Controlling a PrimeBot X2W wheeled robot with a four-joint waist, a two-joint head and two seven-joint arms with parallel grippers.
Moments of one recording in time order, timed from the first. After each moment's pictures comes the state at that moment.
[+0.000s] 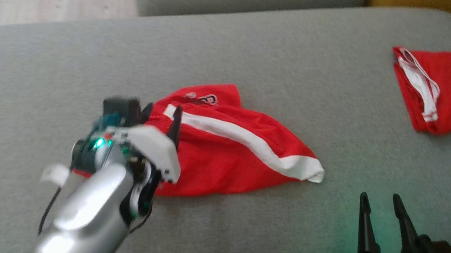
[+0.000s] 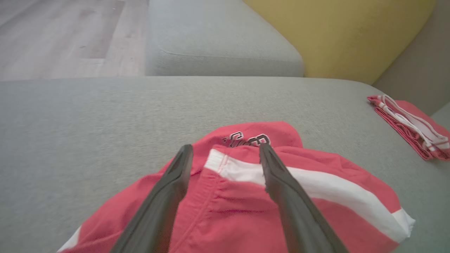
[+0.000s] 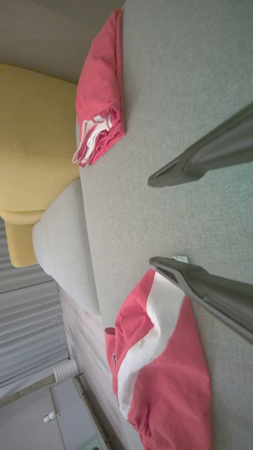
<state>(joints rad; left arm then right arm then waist) -0.44 0.19 -0.66 0.40 -0.65 0.33 -0.03 0.11 -0.04 0.00 0.22 0.12 0.12 -0.25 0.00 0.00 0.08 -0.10</state>
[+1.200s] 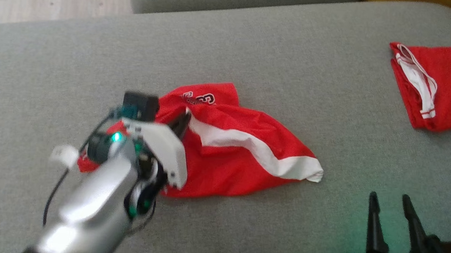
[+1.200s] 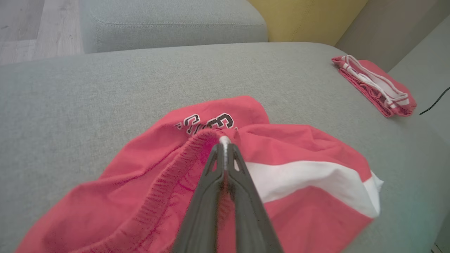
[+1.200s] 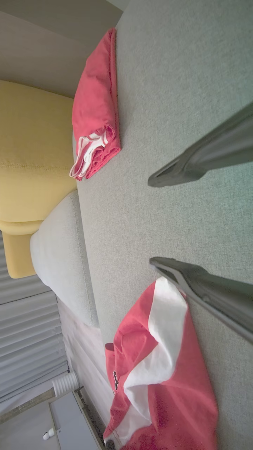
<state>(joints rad) -0.57 0.16 -0.73 0.58 -0.70 0.12 0.05 0.10 -0.04 -0.03 0.23 0.12 0.12 -0.25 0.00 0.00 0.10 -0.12</state>
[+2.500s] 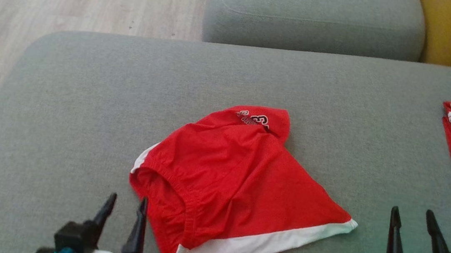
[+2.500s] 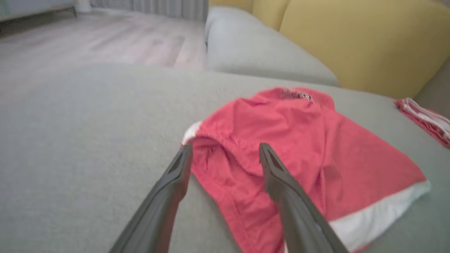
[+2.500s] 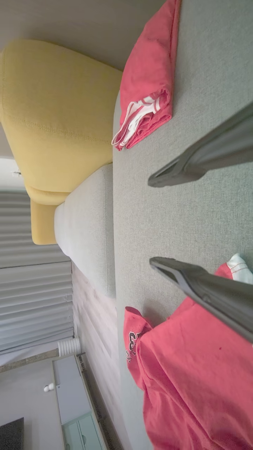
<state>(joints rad) 0.14 0.31 -0.57 0.02 -0.50 0.33 -0.25 0.17 -0.04 -0.12 0.17 0.06 0.12 -0.25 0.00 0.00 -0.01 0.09</state>
